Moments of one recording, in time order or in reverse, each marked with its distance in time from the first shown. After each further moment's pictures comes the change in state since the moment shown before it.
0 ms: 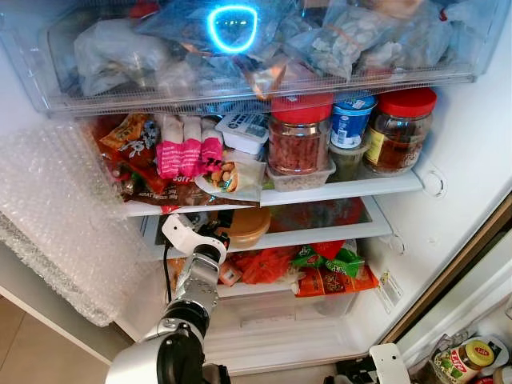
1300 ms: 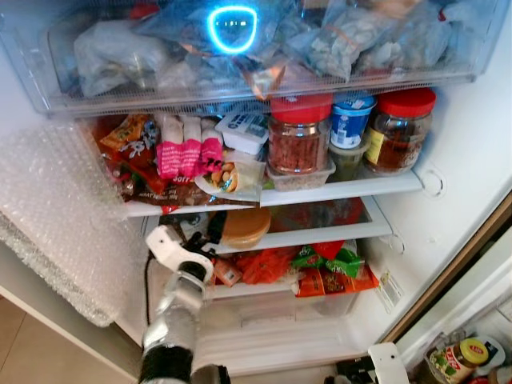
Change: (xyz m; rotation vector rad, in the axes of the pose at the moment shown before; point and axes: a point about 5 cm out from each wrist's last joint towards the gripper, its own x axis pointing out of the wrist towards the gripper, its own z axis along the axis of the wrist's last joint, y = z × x) left arm -0.039 0.008 0.014 0.085 0.016 -0.025; right arm 0.001 0.001 0.002 -0.003 0.005 0.011
